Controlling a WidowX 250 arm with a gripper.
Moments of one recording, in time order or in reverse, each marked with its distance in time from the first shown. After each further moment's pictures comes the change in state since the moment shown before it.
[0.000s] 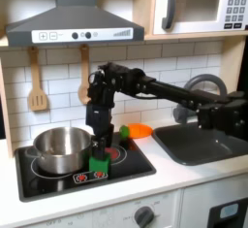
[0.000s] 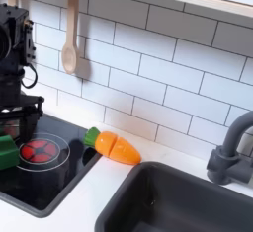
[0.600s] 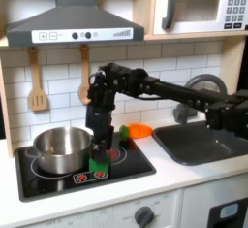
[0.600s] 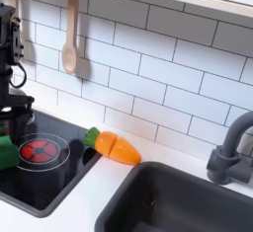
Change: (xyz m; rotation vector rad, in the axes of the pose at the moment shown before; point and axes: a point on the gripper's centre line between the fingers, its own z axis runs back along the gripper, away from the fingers) arm -0.003 0.012 0.000 -0.001 -0.006 0.019
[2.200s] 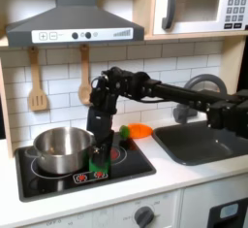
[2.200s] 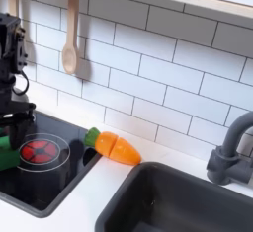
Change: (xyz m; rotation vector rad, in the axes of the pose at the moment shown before) arm -0.002 -0.001 -0.011 0.027 -0.020 0.003
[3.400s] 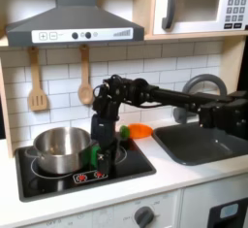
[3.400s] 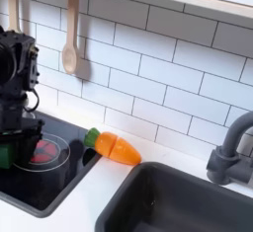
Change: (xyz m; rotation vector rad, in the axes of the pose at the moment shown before) arm -0.008 -0.011 -0.019 0.043 0.049 0.001
